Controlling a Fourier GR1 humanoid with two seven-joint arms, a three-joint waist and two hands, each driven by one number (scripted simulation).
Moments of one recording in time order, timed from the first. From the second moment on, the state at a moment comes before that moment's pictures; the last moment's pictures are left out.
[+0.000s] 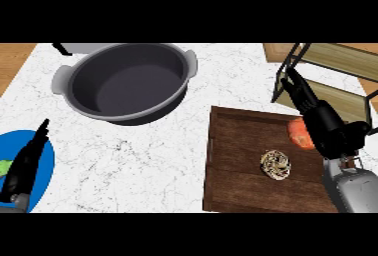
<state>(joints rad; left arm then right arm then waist) -0.01 0.55 -0.14 -1.30 0.04 0.31 0.13 -0.24 -0.33 0.14 -1.60 -0.11 -0.03 0.12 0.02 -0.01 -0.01</state>
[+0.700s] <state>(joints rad) 0.00 0.48 -0.06 -1.38 0.24 0.17 0.05 -0.17 -0.18 0.10 -1.48 0.52 -0.77 0.32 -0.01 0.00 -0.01</state>
